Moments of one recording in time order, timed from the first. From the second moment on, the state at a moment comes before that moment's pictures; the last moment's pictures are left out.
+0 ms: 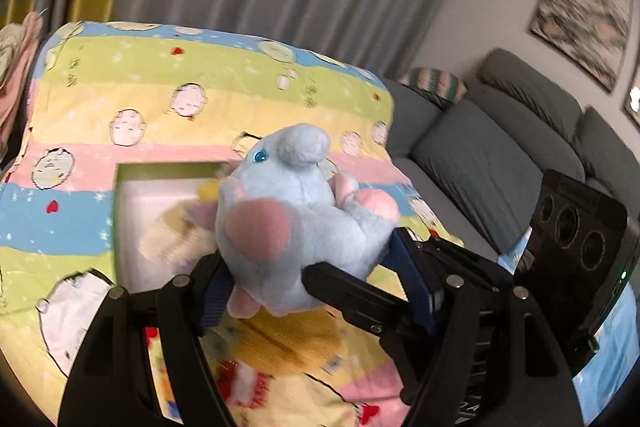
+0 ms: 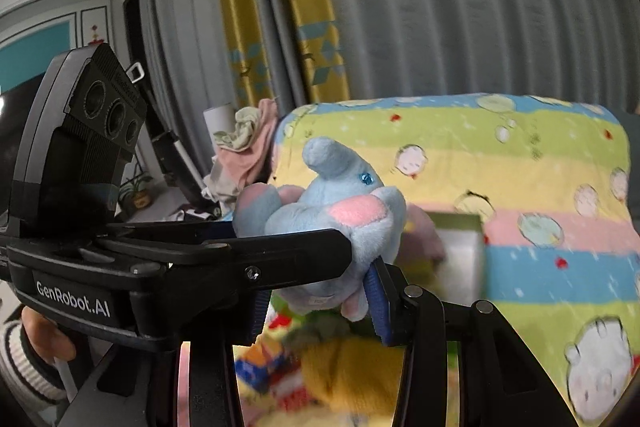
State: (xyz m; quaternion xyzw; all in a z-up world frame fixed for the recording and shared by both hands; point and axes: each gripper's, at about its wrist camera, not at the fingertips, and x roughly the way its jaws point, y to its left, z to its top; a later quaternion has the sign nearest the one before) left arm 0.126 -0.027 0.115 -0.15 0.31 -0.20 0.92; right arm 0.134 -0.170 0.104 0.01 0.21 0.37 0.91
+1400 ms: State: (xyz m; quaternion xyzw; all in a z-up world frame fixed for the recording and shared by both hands) left arm 0.122 0.040 0.078 -0.16 0.39 -0.09 0.90; right arm 0.127 -0.199 0.070 -0.01 0.34 0.27 0.90
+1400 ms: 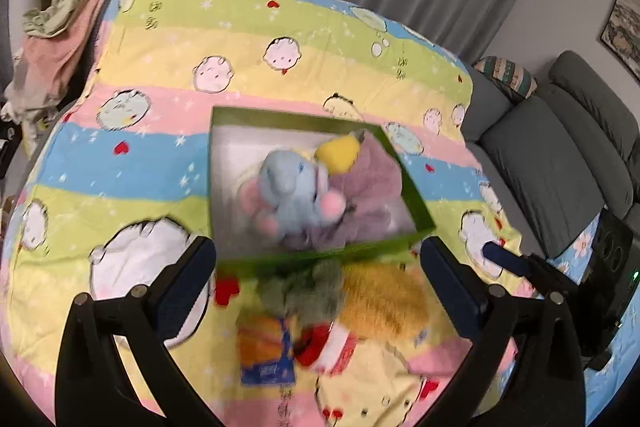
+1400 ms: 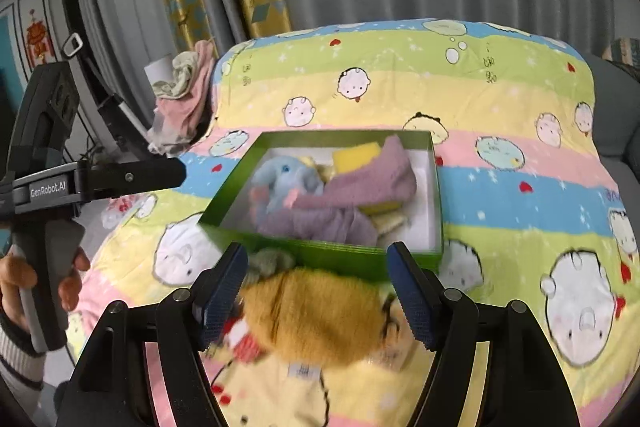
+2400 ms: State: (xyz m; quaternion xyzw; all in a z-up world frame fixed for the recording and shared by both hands) left arm 0.108 0.061 -0.057 -0.19 0.49 -0.14 0.84; right arm 0.088 -0.054 -0.064 -0.02 0.44 0.37 0.82
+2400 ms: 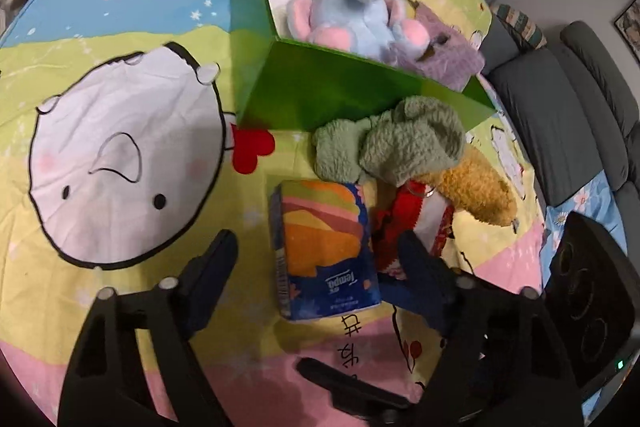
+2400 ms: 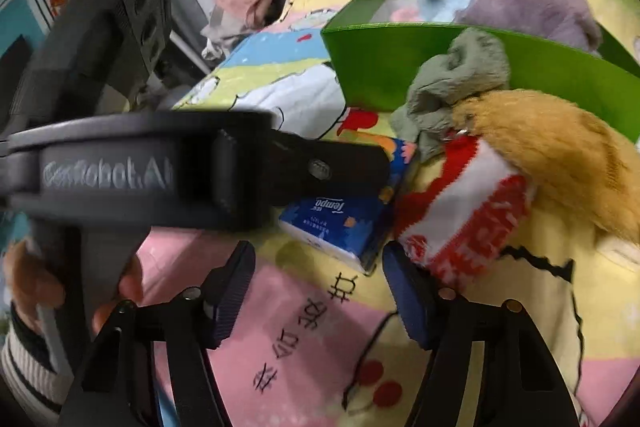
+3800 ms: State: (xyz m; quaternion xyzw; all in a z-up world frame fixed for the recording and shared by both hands) left arm 0.013 0.027 0.000 -0.11 0.41 -0.12 0.90; right arm 0.002 -0.097 -0.006 0.01 0.34 0.40 0.85
